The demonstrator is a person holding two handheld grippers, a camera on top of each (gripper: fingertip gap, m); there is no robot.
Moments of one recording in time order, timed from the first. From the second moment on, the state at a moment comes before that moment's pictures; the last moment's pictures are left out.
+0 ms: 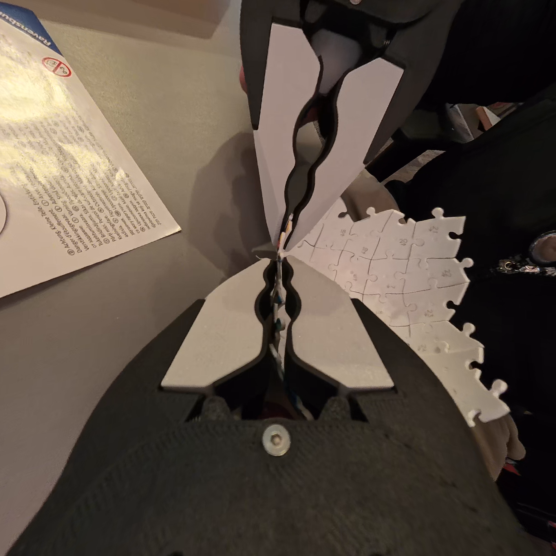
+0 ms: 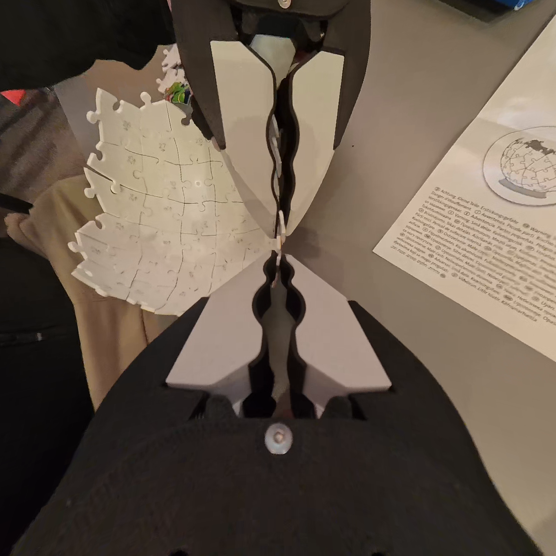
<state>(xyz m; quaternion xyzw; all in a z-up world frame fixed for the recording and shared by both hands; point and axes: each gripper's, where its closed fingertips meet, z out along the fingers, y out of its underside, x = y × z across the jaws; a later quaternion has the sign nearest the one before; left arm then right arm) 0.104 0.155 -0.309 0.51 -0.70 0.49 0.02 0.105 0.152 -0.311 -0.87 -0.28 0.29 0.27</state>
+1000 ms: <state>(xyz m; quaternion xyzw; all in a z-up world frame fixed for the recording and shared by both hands) 0.096 0.152 -0.330 0.50 -0.78 0.37 0.08 0.104 0.150 -0.318 -0.88 -0.24 0.34 0.24</state>
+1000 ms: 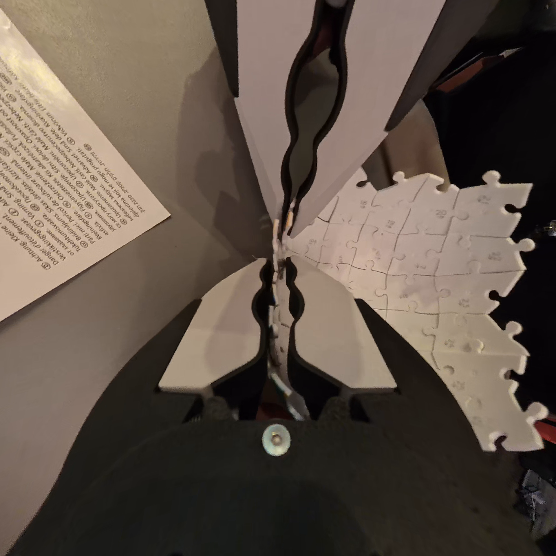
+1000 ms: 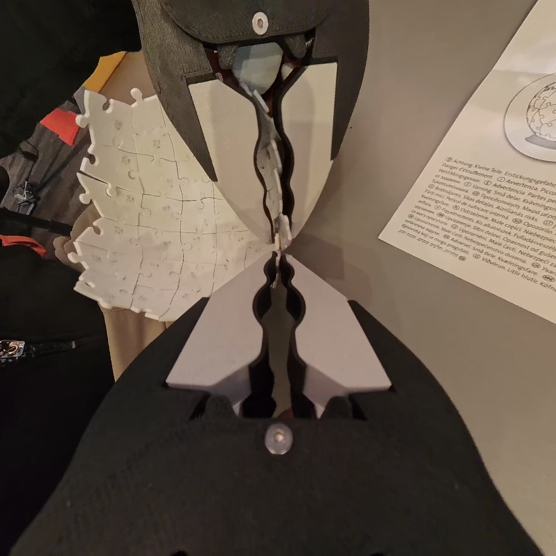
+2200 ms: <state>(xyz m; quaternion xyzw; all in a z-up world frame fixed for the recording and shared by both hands) 0.096 0.163 -0.326 0.51 -0.78 0.36 0.05 0.106 0.152 -0.318 -0.88 -0.22 0.35 0.24</state>
